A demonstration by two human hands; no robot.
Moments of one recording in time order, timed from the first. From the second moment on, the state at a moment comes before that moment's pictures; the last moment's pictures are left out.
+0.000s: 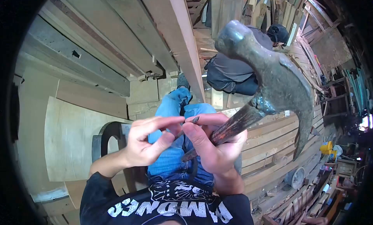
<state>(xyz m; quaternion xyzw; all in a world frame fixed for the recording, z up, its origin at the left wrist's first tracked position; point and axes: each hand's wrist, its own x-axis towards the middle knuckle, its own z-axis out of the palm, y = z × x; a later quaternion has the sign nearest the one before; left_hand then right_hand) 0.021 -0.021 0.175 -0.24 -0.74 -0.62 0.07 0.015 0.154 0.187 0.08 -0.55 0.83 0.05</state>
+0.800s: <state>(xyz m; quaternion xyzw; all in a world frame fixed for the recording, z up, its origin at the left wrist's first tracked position) 0.011 -0.051 0.191 -0.32 -0.82 -0.47 0.09 0.012 0.137 0.182 0.08 -0.63 0.77 -0.04</state>
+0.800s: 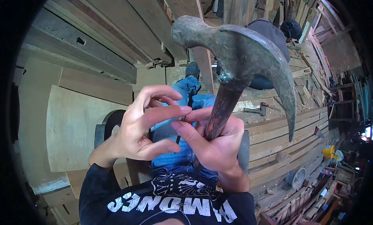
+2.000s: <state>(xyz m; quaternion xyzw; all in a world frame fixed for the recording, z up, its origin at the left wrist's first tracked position) 0.010 -0.052 0.185 -0.32 -0.83 -0.43 0.16 0.009 0.141 0.184 0.05 -0.66 0.74 -0.05</state>
